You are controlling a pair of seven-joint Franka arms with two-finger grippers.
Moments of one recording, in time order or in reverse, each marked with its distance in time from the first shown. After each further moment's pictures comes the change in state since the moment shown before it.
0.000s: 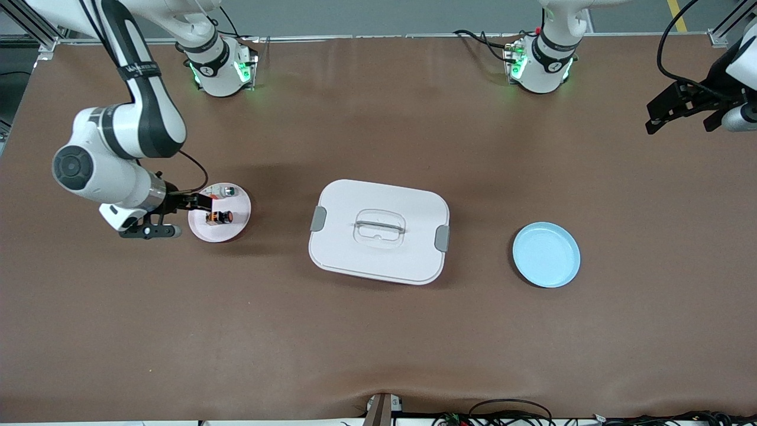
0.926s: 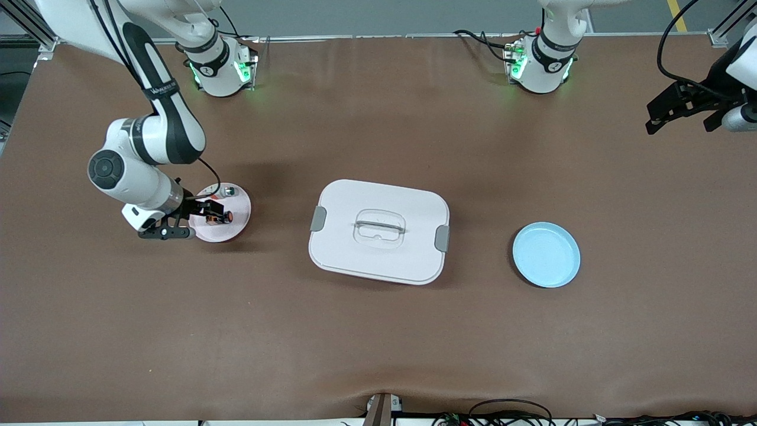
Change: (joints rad) left arm 0.000 0.000 0.000 0.000 0.000 0.001 0.000; right arm 0.000 0.085 -0.002 -0.088 0.000 0.221 0.000
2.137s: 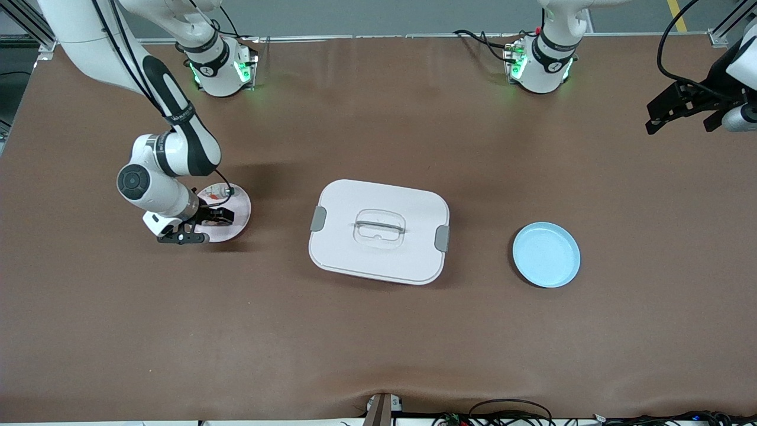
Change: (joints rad) left arm 0.000 0.000 0.000 0.000 0.000 0.000 0.000; right arm 0.000 0.126 0.000 -0.034 0.000 0.162 0.000
